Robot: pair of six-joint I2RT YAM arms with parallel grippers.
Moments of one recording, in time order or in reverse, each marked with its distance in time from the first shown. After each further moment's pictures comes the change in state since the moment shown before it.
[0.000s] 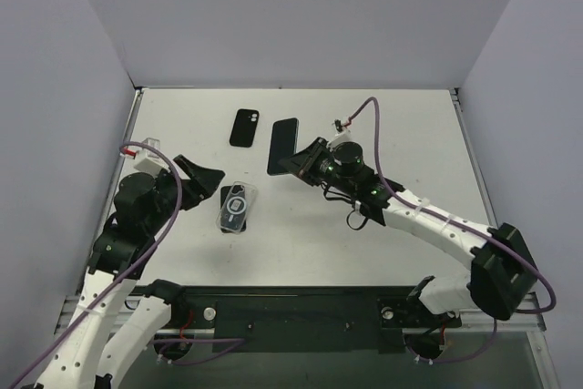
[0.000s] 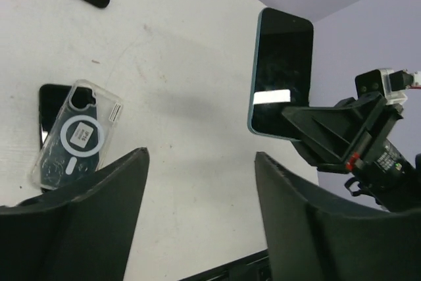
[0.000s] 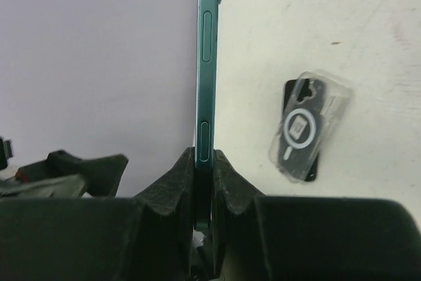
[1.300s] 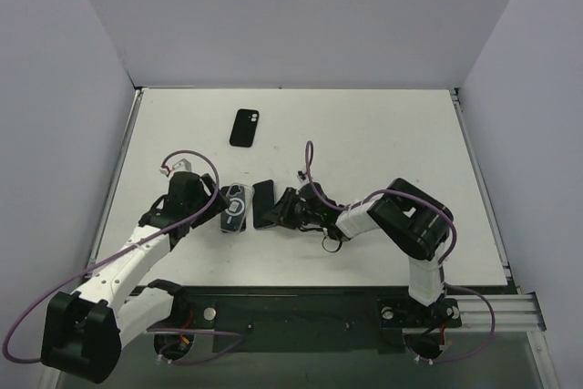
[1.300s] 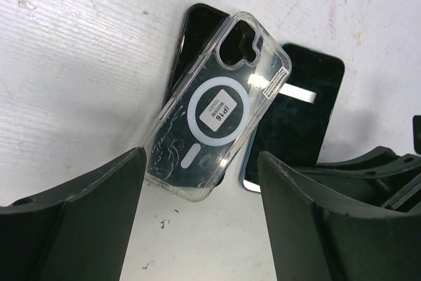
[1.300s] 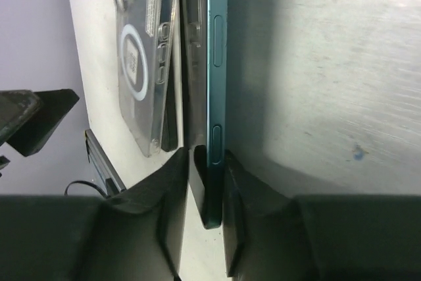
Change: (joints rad) left arm 0.003 0.373 -0.294 0.145 -0.162 0.007; right arm 0.066 0.619 -0.159 0.491 -0.152 0.001
